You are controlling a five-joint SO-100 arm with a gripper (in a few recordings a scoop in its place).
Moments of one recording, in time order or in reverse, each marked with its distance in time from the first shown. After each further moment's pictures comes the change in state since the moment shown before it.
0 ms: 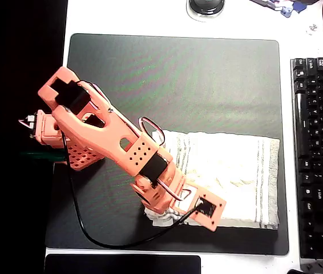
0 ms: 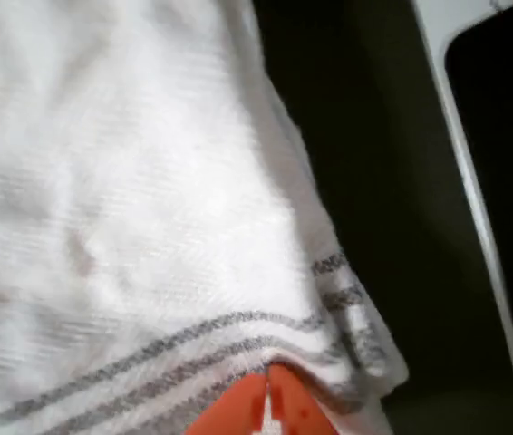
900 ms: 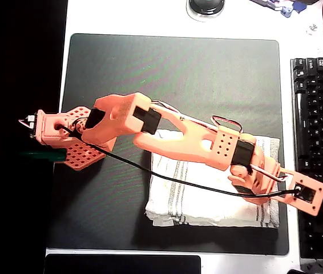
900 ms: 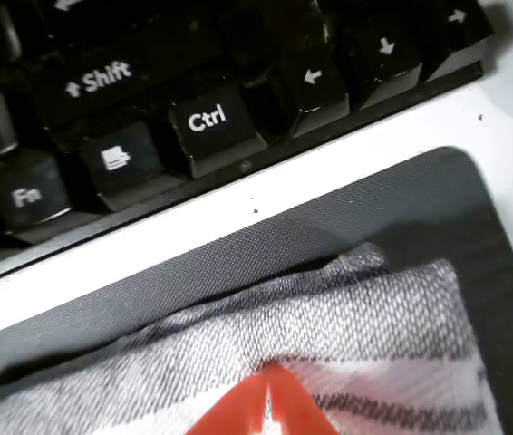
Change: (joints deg) arm -17.3 -51.9 -63.4 -3.3 14.6
